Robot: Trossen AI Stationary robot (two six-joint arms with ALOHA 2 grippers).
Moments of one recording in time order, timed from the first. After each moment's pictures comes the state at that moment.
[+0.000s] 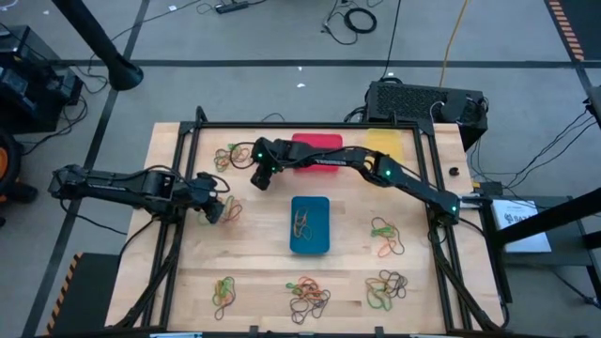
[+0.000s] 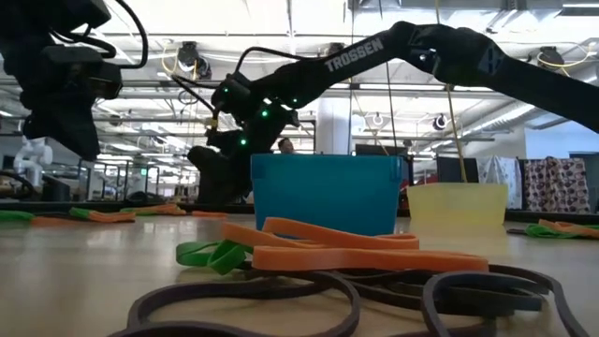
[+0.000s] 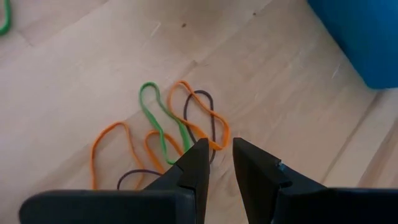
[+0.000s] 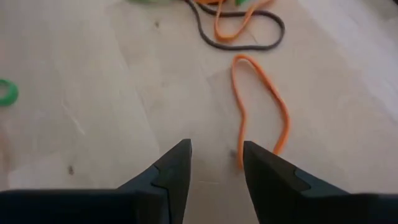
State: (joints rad) left arm -0.05 0.61 0.46 -0.84 -0.12 -0.89; right arm -0.27 2.62 2.30 -0.55 0.08 0.19
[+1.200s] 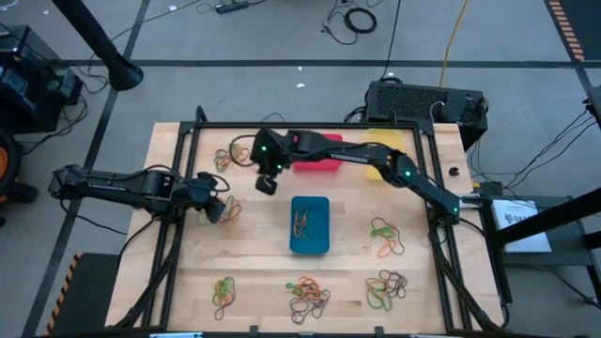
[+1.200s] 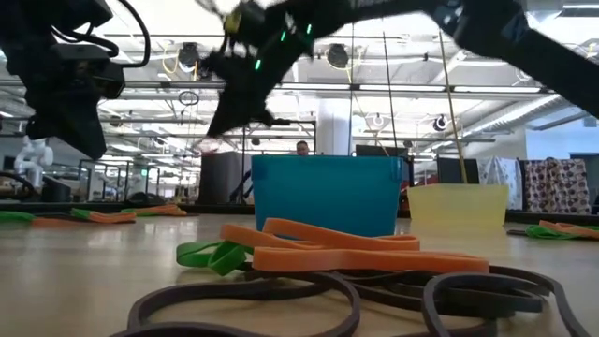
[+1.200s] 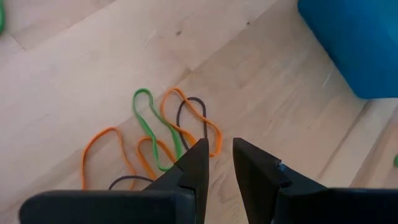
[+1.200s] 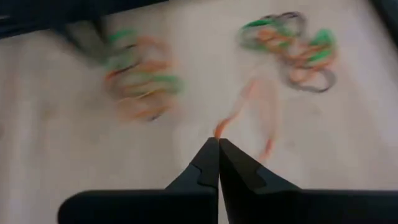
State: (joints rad) left arm -0.05 0.61 0.46 -0.82 -0.12 -0.90; right arm -0.20 2.38 2.35 -0.82 -0.12 0.07
